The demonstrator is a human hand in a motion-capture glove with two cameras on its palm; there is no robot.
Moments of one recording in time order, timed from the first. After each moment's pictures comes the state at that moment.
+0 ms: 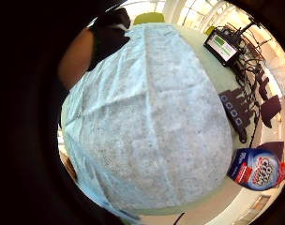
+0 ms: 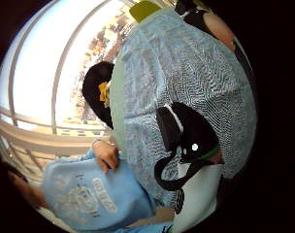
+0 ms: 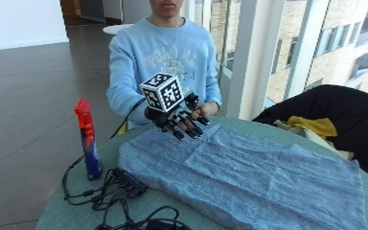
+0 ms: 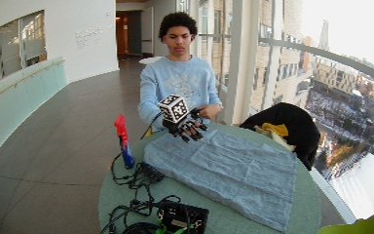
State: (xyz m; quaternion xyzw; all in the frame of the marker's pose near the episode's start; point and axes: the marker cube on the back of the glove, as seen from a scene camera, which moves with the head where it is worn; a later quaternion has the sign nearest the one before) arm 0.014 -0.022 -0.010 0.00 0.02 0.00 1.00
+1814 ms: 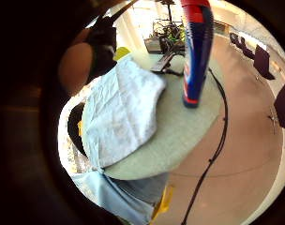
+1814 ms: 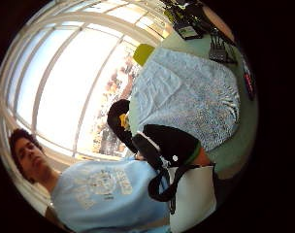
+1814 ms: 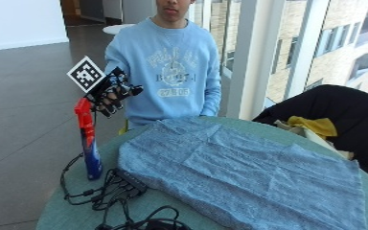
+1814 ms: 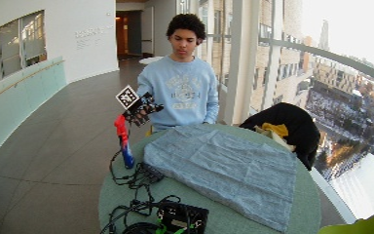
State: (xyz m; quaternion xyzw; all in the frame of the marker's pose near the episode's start) arm 0.097 0.156 -0.109 0.19 -0.09 0.16 0.97
